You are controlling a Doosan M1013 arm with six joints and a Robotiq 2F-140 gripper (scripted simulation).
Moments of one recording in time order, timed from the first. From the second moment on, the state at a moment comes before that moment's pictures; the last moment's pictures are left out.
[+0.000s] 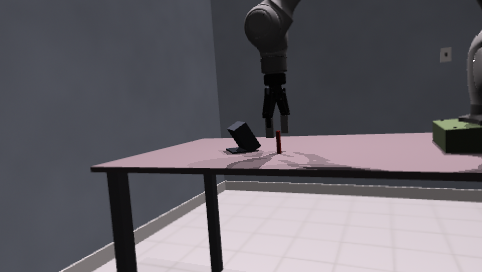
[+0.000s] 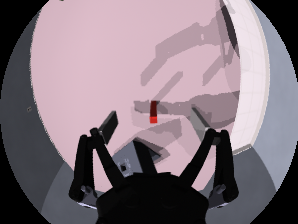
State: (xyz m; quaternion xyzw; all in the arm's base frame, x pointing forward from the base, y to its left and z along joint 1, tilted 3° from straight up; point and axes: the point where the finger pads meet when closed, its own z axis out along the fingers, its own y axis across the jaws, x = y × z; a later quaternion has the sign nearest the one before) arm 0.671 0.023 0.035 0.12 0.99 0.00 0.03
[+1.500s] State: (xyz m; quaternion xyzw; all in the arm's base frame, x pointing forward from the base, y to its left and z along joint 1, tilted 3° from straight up) arm 0.671 0.023 0.035 0.12 0.99 0.00 0.03
